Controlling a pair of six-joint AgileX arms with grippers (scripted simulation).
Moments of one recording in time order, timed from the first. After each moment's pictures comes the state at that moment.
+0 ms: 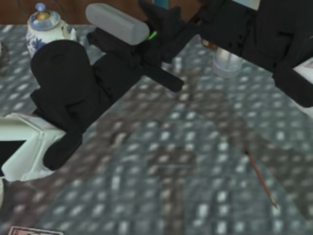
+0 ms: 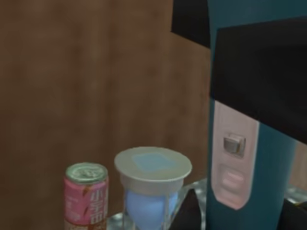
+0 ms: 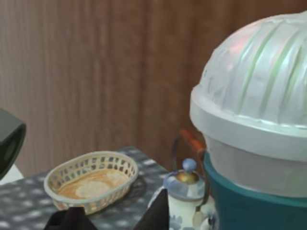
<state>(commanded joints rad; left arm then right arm) -0.63 1.57 0.71 0.96 0.15 -0.08 0.61 1.62 1.07 0.52 -0.28 -0.06</state>
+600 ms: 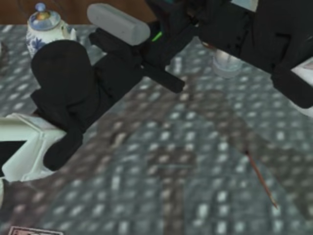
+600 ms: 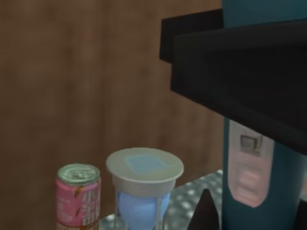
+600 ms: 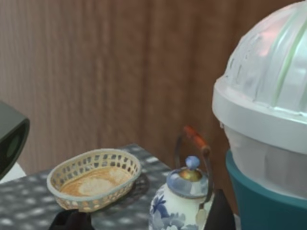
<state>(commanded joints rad) -0.63 1.57 0.71 0.96 0.15 -0.08 0.61 1.62 1.07 0.52 -0.28 -0.06</state>
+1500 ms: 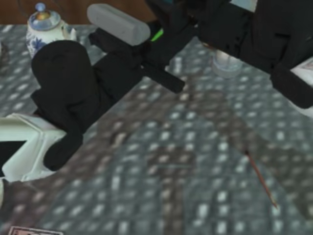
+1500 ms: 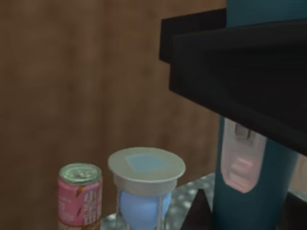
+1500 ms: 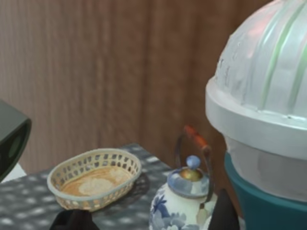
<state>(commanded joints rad) -0.63 1.57 0.71 0.96 0.15 -0.08 0.61 1.62 1.07 0.52 -0.28 -0.06</state>
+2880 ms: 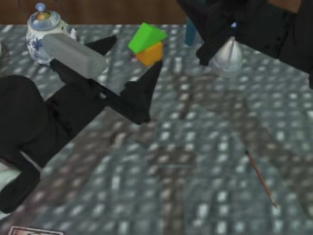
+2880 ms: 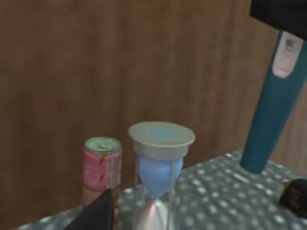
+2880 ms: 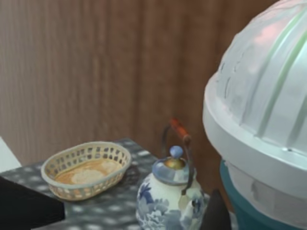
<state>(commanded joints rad) -0.56 1.32 0.46 0.95 0.17 -0.07 0.50 1.51 0.98 0.52 -0.39 -0.06</state>
